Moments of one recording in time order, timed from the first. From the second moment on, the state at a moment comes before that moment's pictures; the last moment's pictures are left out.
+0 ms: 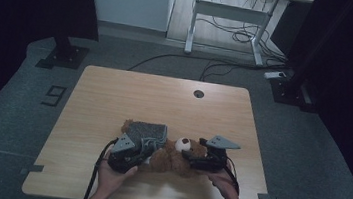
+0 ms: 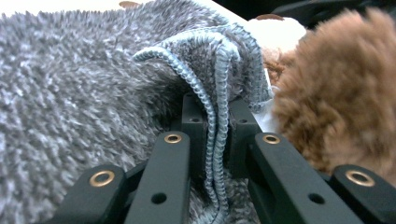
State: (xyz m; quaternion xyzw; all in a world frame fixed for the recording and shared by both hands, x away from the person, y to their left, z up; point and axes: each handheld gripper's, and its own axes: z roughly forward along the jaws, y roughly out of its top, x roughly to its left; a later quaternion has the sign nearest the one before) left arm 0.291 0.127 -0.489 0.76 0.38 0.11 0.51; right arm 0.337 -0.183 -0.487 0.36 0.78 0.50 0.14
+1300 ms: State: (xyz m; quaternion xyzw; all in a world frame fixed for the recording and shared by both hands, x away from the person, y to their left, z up) left arm 0.337 0.186 -0.484 0.75 0.47 0.08 0.47; right arm 0.334 -0.178 -0.531 0.36 0.76 0.49 0.24
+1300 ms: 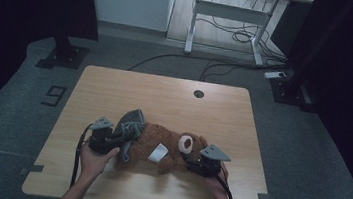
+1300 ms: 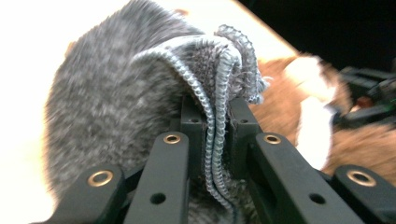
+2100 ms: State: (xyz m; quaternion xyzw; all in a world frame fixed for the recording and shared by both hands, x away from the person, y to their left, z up) left arm 0.337 0.154 -0.468 0.76 0.40 0.08 0.50; right arm 0.335 -0.179 -0.533 0.37 0.75 0.49 0.24
